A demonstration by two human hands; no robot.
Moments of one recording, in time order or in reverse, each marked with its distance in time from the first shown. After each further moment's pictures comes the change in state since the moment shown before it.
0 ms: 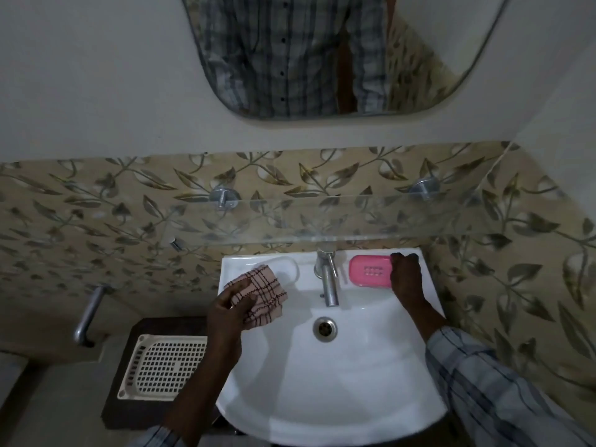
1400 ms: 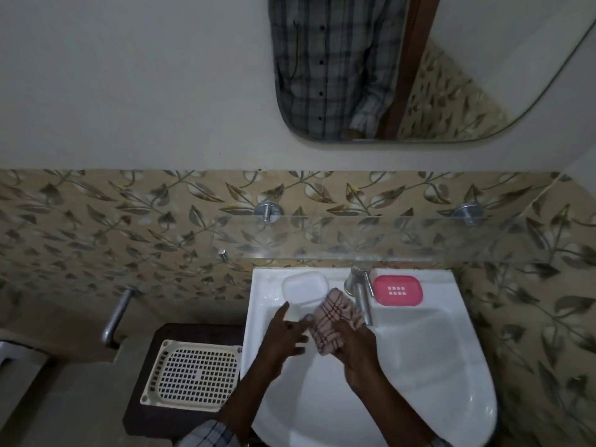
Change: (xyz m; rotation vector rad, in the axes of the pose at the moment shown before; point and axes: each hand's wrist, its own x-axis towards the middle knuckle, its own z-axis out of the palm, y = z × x) left_hand 0.006 -0.015 0.000 0.378 -0.227 -0.245; right_hand -0.181 -0.113 0.072 1.125 -0.367 0.503
